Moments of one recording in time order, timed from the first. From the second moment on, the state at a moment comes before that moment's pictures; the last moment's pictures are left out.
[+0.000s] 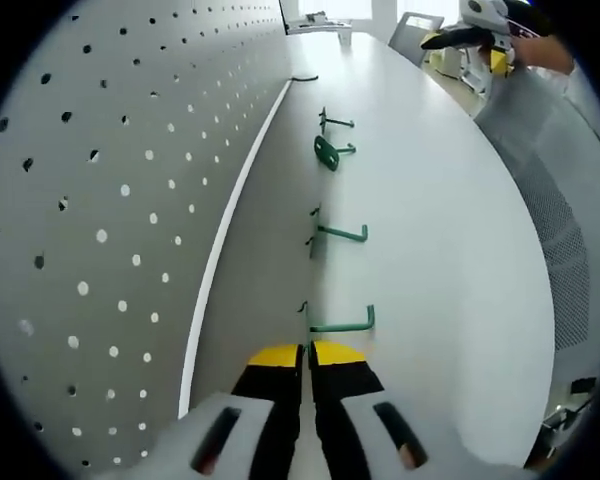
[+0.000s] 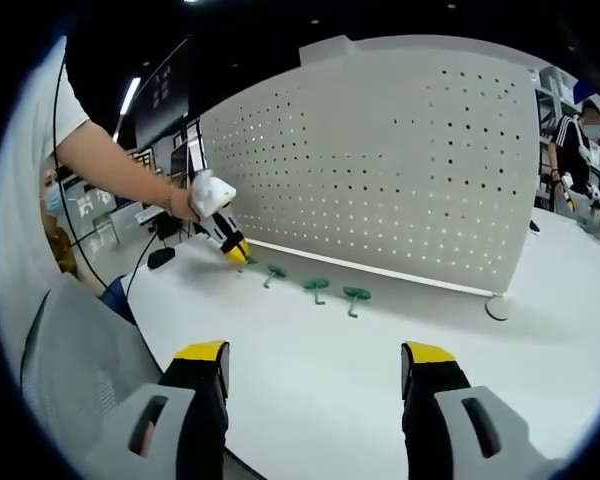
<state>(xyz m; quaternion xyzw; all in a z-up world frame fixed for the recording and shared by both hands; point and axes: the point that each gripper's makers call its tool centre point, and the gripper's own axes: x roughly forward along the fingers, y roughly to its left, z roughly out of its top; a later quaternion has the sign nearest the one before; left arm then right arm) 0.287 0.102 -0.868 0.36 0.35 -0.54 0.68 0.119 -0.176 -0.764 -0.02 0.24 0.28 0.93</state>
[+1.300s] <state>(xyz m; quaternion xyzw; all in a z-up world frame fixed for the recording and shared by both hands) 0.278 0.077 -0.804 0.27 0.26 -0.49 0.78 0.127 -0.170 -0.747 -0.01 0.21 0.28 0.94</state>
